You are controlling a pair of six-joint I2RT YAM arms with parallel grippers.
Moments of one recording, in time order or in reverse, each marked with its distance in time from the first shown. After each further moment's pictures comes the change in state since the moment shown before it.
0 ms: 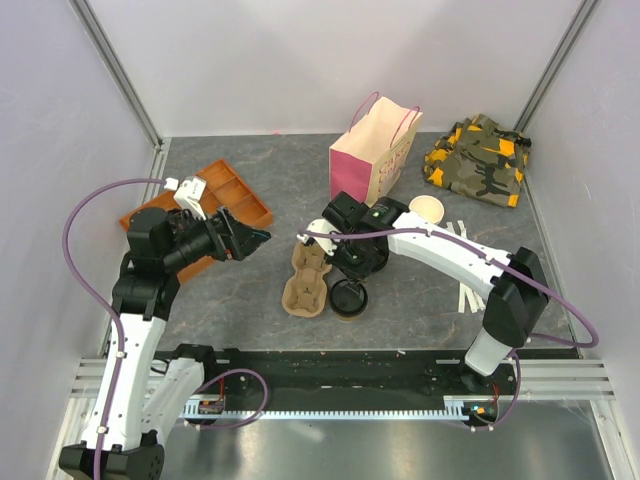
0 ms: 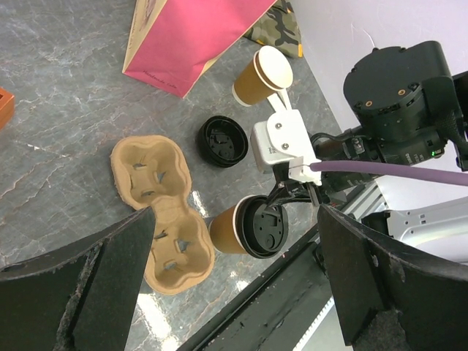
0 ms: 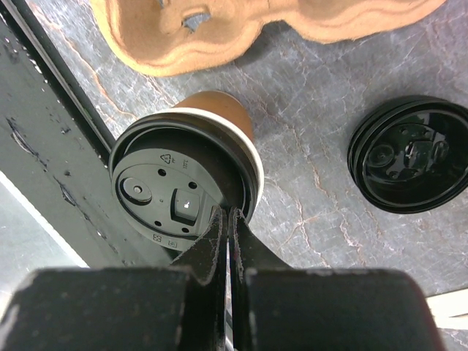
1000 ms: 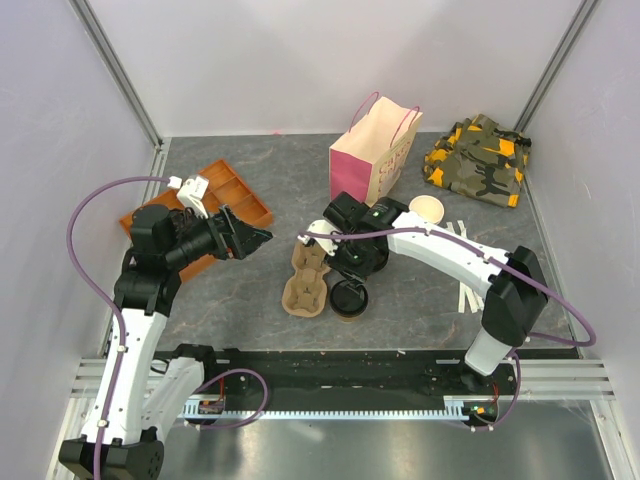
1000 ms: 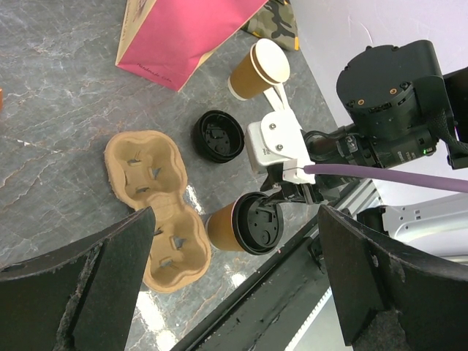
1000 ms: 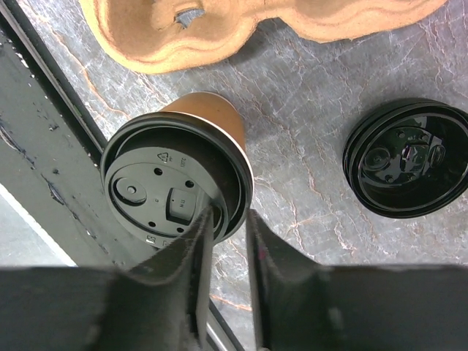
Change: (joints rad) left arm 0.000 0.025 0.000 0.004 0.023 -0.003; right arm -0.012 0.007 -0.019 0.014 -0.002 -0.034
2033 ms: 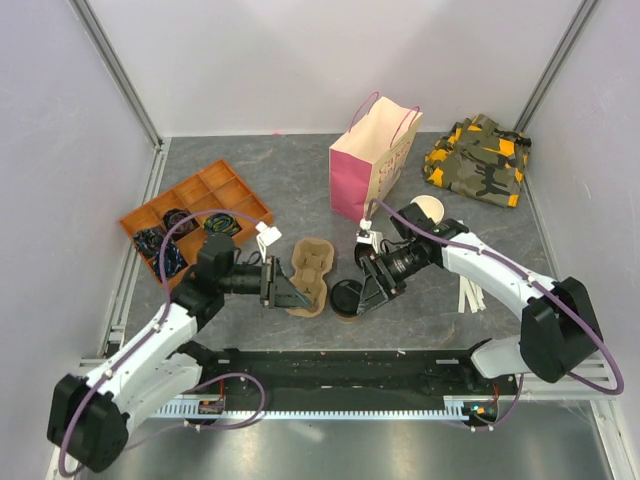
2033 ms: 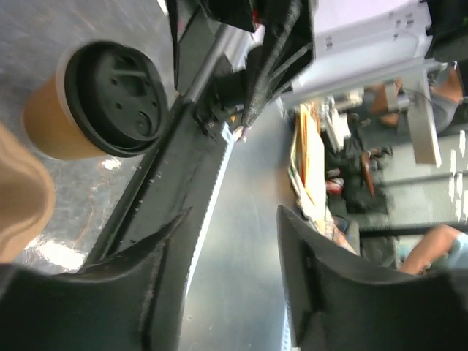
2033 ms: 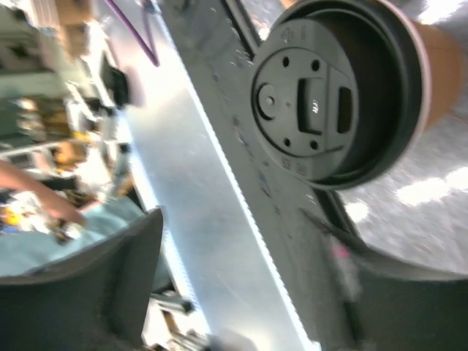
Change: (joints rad) left arm -0.333 0.056 -0.419 0.435 0.347 -0.259; right arm -0.319 -0.281 -0.460 0.181 -0.757 0.313
